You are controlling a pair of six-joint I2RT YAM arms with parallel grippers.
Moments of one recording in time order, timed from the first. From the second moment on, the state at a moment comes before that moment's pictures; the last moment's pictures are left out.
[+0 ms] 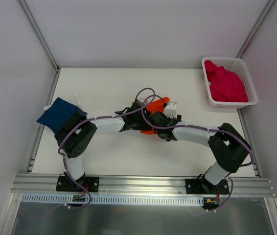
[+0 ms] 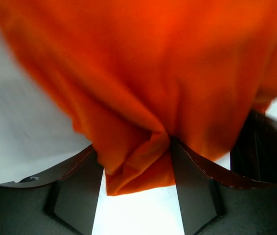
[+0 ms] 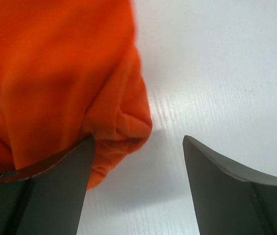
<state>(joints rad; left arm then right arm) -0.75 1.86 1.08 -0.07 0.02 -0.60 0.85 1.65 0.91 -0.38 0.77 0.80</state>
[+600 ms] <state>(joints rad) -0.90 1.73 1.01 -0.20 -0.19 -0.70 0.80 1.21 0.84 -0.42 0.71 0.65</state>
